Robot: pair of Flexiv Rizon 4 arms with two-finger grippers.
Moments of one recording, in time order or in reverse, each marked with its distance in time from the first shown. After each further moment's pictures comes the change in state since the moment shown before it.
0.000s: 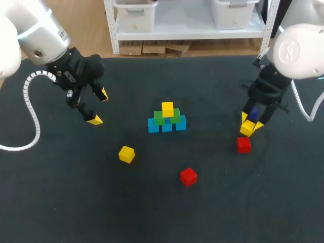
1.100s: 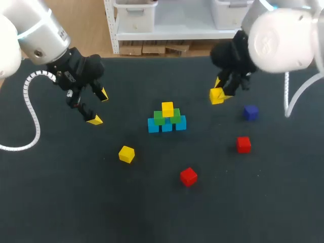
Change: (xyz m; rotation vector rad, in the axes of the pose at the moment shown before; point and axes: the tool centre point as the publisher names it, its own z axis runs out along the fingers) left arm 0.000 0.000 0.000 0.000 0.000 0.000; right arm -0.070 -0.096 -0.063 0.242 0.075 0.627
